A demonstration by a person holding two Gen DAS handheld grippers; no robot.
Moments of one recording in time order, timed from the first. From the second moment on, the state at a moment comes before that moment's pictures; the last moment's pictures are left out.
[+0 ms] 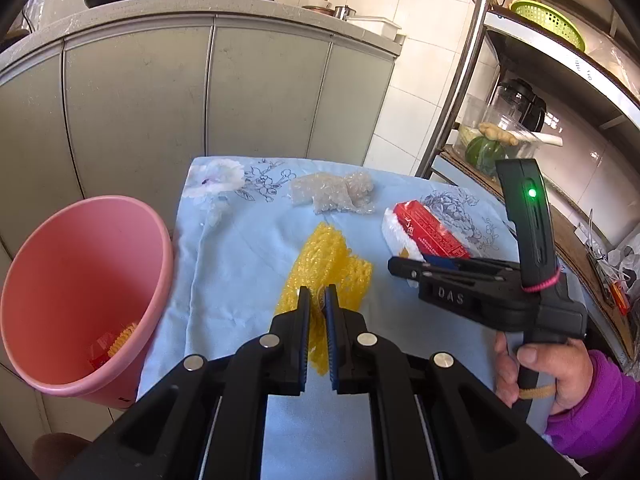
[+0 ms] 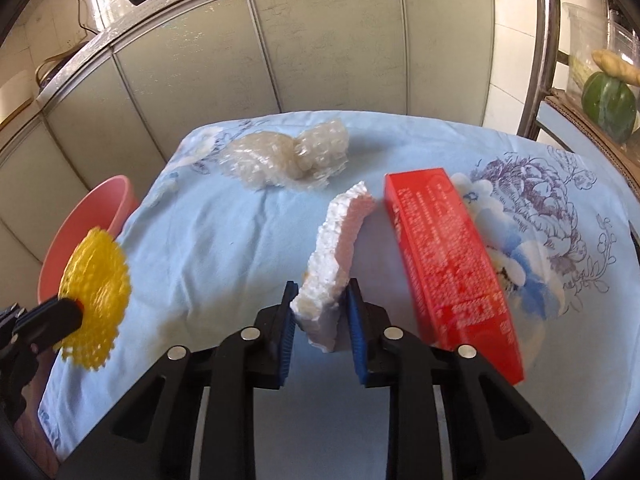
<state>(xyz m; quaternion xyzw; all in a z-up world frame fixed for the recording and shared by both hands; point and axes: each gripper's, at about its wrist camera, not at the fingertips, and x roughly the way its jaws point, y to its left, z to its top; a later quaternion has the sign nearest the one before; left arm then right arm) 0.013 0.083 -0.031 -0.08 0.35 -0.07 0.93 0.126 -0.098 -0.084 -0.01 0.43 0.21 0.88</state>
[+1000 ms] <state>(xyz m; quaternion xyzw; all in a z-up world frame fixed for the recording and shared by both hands) -0.034 0.140 0.001 -0.10 0.27 0.03 0.96 0.050 -0.008 -0.021 -0.06 0.35 0.33 0.87</state>
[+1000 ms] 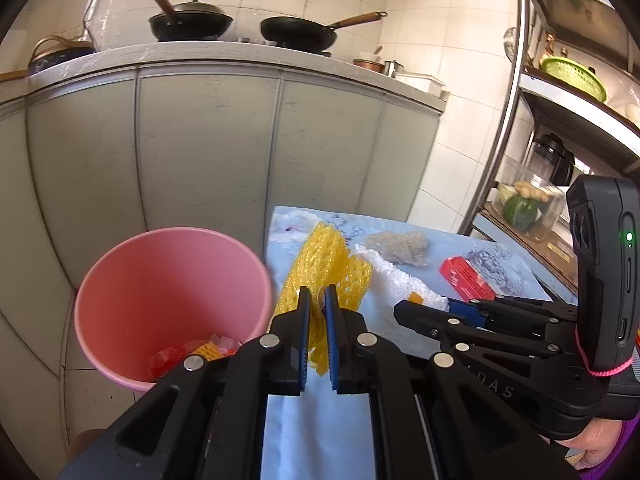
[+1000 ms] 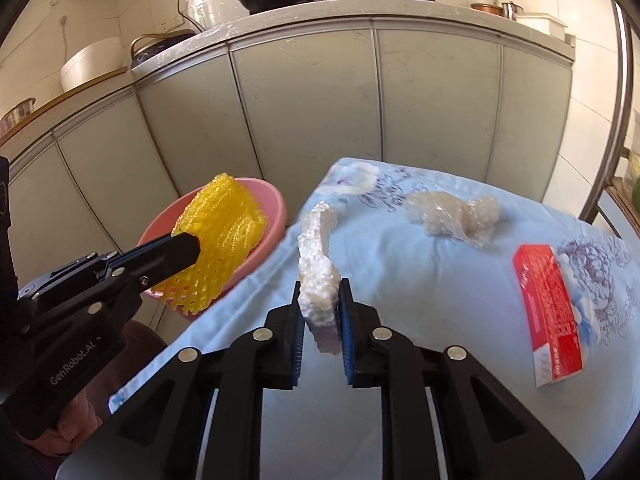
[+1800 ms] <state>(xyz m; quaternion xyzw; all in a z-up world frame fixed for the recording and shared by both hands) -0.039 0.234 -0.012 -0.14 0.26 0.15 0.94 0.064 0.086 -0.020 -0.07 0.36 0.38 0.85</state>
